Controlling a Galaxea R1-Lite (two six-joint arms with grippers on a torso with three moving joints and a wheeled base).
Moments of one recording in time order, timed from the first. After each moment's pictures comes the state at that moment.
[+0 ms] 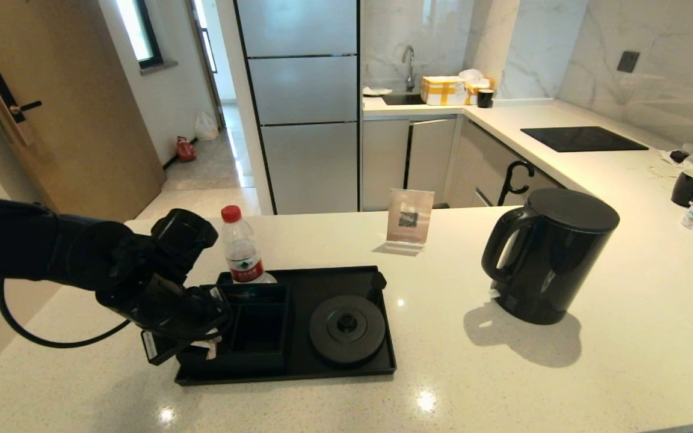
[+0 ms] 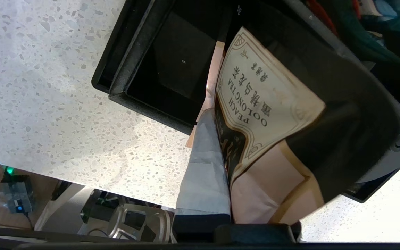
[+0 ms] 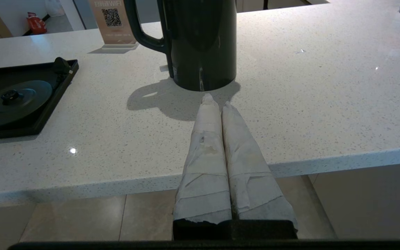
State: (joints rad) left arm -0.27 1.84 -1.11 0.45 0.03 -0.88; right arm -0.01 0.00 0.00 -0.01 -0.01 0.03
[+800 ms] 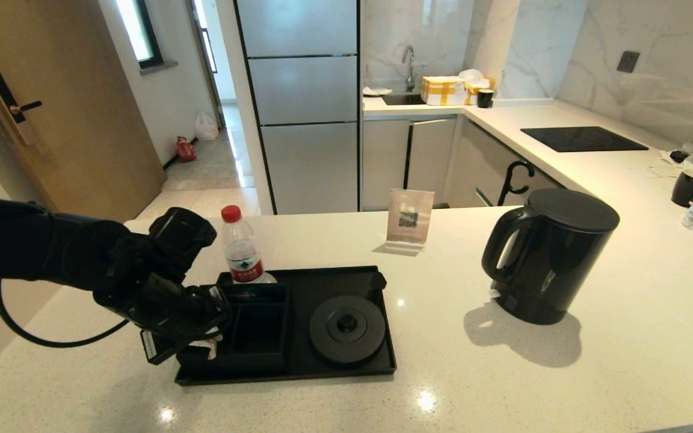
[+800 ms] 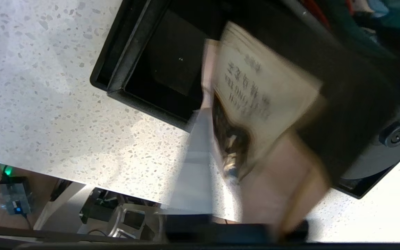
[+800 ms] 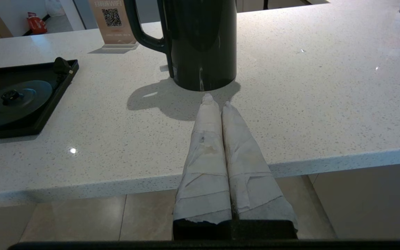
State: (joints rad) left arm -0.27 1.83 -1.11 0.45 0.02 -0.88; right arm -0.01 0.00 0.00 -0.01 -0.01 0.03
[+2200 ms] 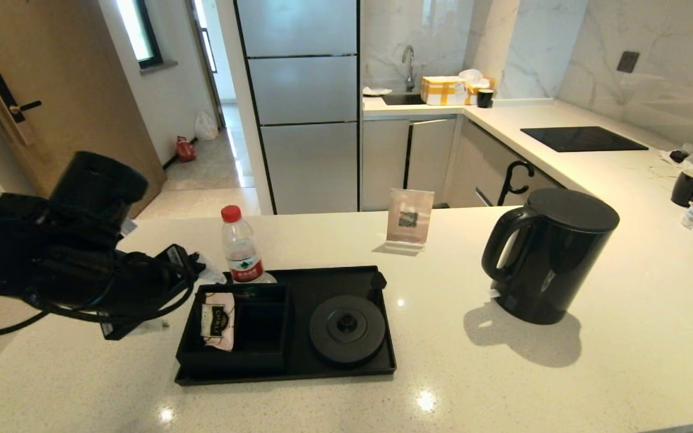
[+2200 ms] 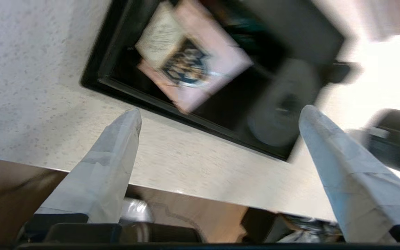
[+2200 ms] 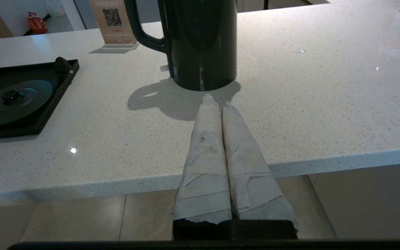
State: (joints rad) left arm -0.25 1.55 -1.12 0.46 -0.02 -0.84; right arm -0.01 0.00 0.00 -0.01 -0.01 0.03
